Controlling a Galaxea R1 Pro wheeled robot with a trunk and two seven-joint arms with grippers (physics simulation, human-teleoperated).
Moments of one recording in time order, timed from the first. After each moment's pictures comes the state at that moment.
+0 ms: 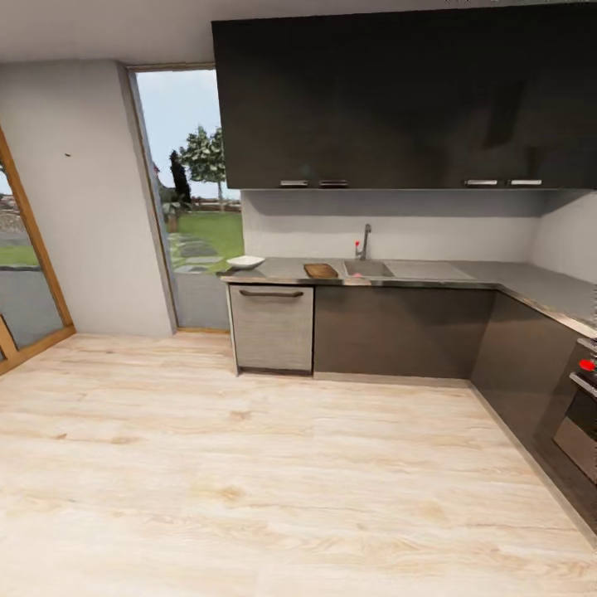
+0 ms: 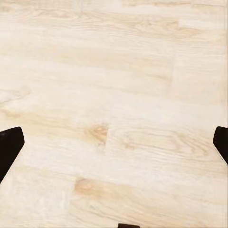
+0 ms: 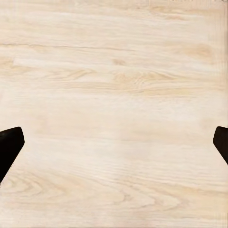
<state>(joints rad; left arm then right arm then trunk) 0.00 0.03 0.01 -0.54 0.03 -0.18 0.09 0.00 -0.01 0.00 -0.68 0.00 -0.16 -0.02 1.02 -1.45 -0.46</state>
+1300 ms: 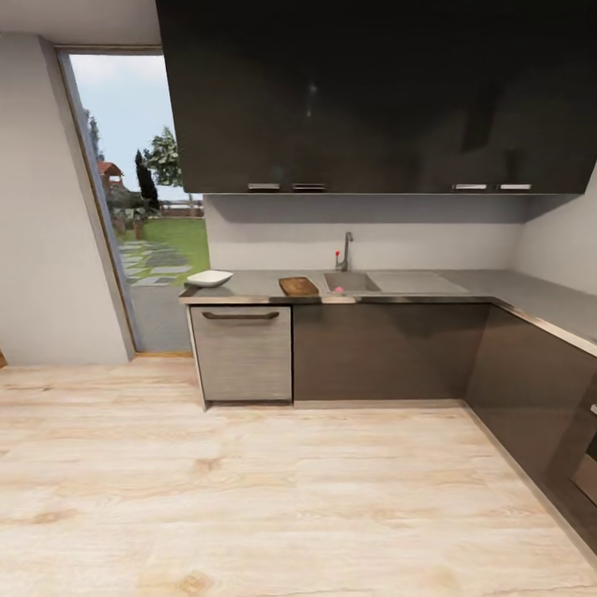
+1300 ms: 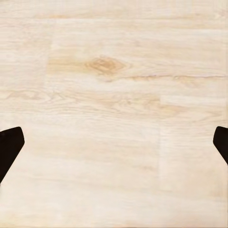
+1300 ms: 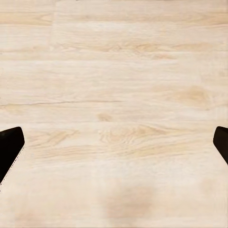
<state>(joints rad) 0.00 0.03 0.01 -0.54 0.03 -0.18 0.09 0.00 0.00 0.00 -0.66 0.00 -0.16 -0.02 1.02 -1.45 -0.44</state>
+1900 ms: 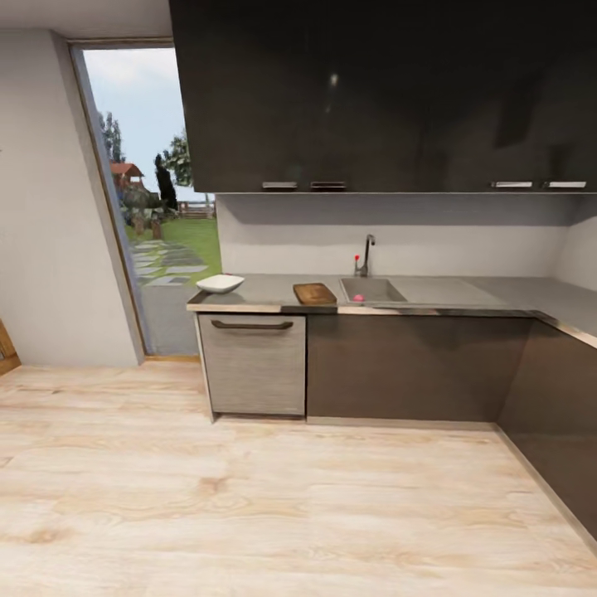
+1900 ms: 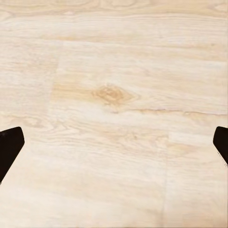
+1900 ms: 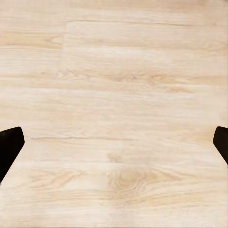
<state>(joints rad) 0.00 0.03 0.01 -0.54 0.03 -0.18 0.09 0.00 0.00 0.00 -0.65 0.00 -0.16 -0.02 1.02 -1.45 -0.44</state>
